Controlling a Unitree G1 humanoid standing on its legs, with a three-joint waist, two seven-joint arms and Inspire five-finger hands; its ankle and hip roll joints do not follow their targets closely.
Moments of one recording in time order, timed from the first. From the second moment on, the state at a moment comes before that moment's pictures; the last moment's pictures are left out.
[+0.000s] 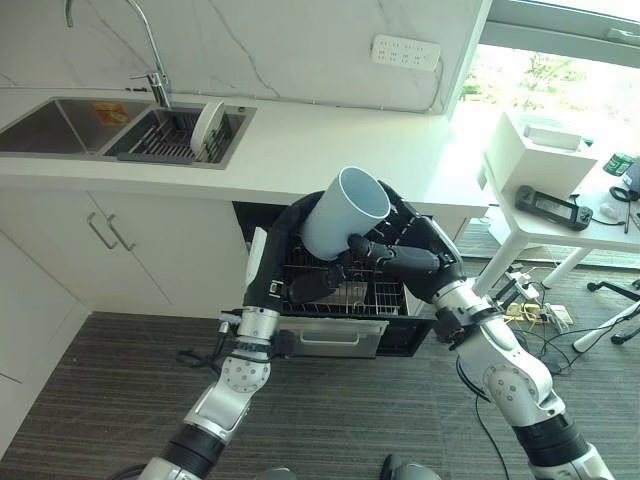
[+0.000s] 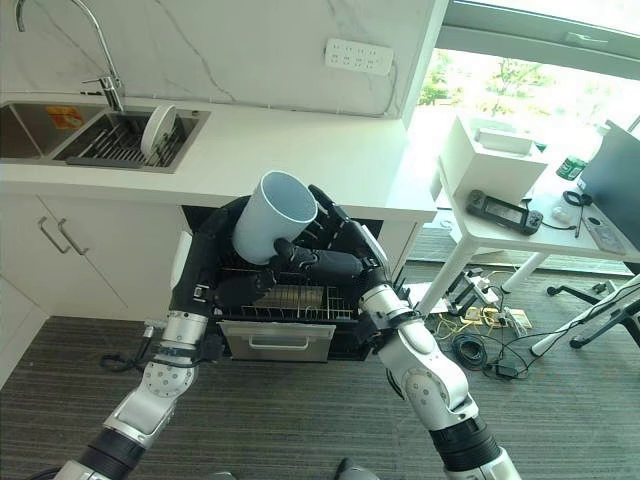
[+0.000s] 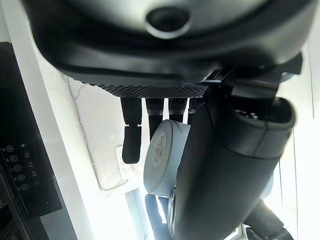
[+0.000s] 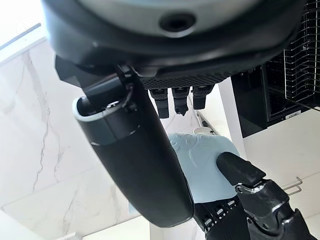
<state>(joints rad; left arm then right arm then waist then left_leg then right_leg) -0.18 0.41 -0.35 0.11 -0.01 -0.49 0.34 -0.24 -0.40 0.25 -0.22 0.91 0.13 -0.05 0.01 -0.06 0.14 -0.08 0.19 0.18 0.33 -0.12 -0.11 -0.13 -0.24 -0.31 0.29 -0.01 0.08</state>
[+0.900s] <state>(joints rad) -0.18 0.42 -0.41 0.10 -0.03 -0.48 0.25 -0.24 -0.40 0.27 -0.23 0.90 0.14 -0.05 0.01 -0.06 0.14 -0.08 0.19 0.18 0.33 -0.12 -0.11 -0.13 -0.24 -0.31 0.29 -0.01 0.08</state>
